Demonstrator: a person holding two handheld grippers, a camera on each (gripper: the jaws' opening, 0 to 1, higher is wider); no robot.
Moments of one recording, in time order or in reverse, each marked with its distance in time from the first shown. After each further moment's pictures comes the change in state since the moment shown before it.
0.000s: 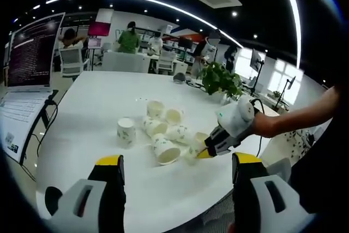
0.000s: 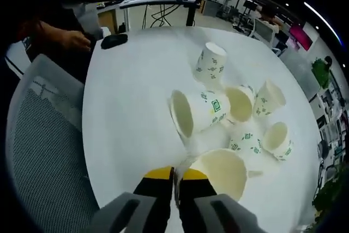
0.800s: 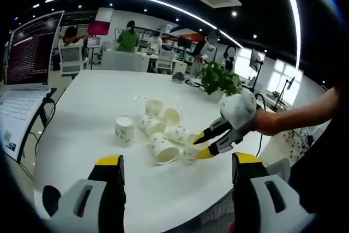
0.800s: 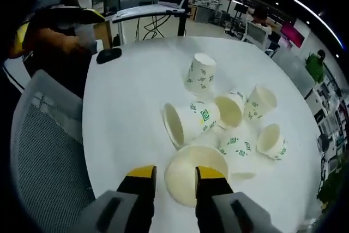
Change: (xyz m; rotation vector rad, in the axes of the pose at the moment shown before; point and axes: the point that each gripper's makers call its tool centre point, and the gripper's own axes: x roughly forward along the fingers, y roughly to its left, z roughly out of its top) left arm 0.005 -0.005 -0.003 -0.011 0.002 -0.009; right arm -0.014 -0.011 0.010 0.084 -0.107 -0.015
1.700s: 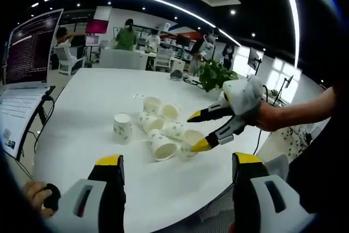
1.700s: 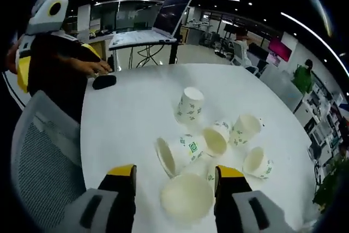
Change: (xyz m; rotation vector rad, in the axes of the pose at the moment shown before) left arm -0.005 0.000 -0.006 0.011 0.021 -0.014; right arm -0.016 -0.006 0.051 -0.021 -0.161 -0.091
